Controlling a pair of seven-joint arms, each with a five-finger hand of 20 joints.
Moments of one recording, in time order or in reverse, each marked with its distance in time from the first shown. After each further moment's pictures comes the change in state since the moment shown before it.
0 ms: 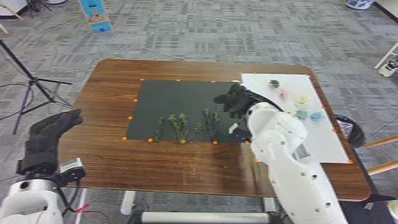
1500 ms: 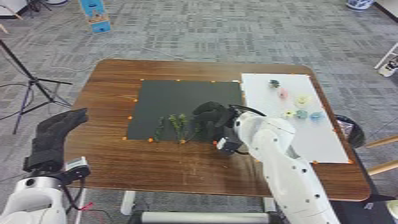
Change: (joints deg) left arm -1.8 -0.3 1.3 0.3 0.3 -1.7 -0.8; right arm 0.8 -1.9 0.3 9.3 0.7 -13.0 -17.8
